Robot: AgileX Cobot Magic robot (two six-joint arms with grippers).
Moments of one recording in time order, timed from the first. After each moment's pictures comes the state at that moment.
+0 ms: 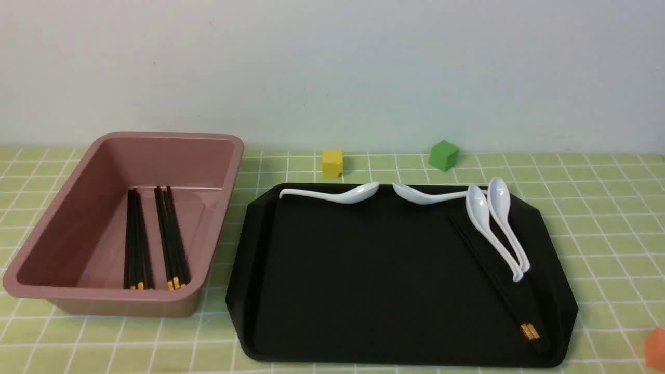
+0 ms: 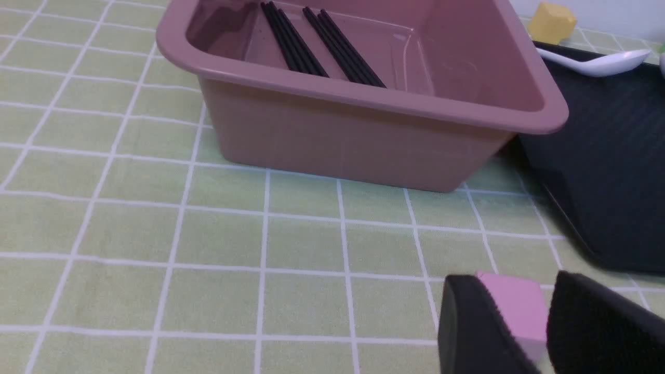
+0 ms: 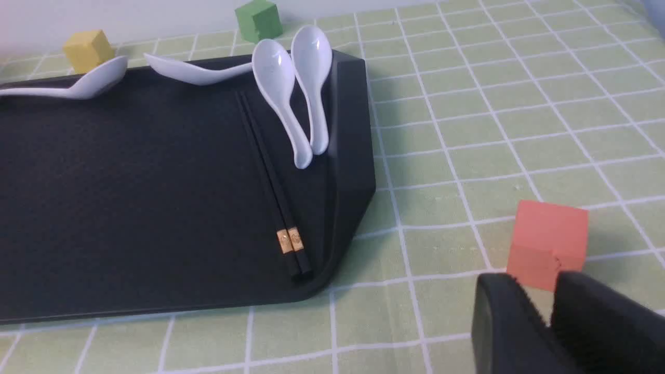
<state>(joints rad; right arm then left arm) 0.02 -0.01 0.01 -0.03 0.38 0.22 -0.07 -0.01 0.03 -0.11 0.38 -0.13</state>
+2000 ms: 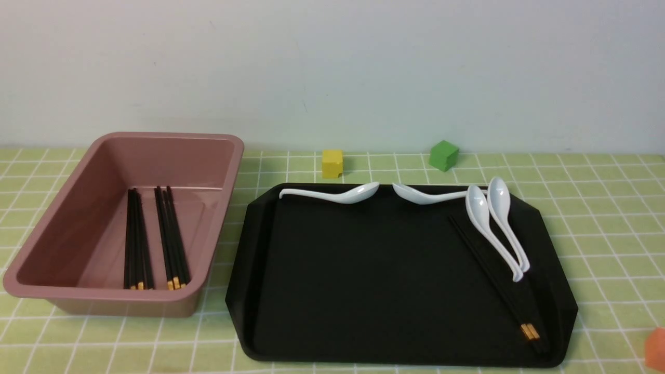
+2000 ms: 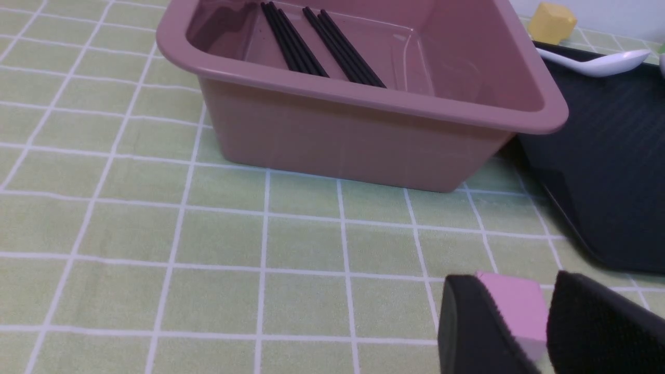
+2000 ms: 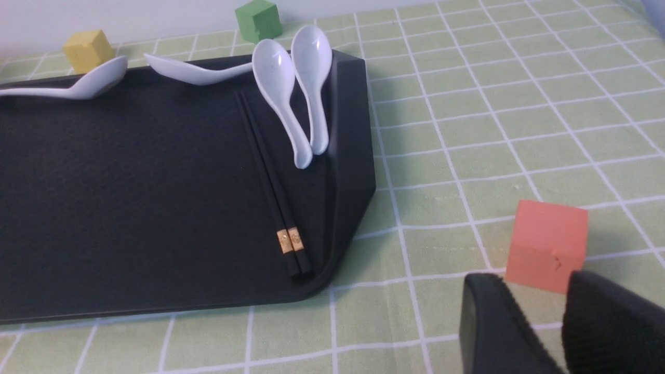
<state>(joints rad) 0.02 -0.01 0.01 -0.03 0.38 0.22 -0.07 -0.01 0.03 -0.11 0.38 -0.13</state>
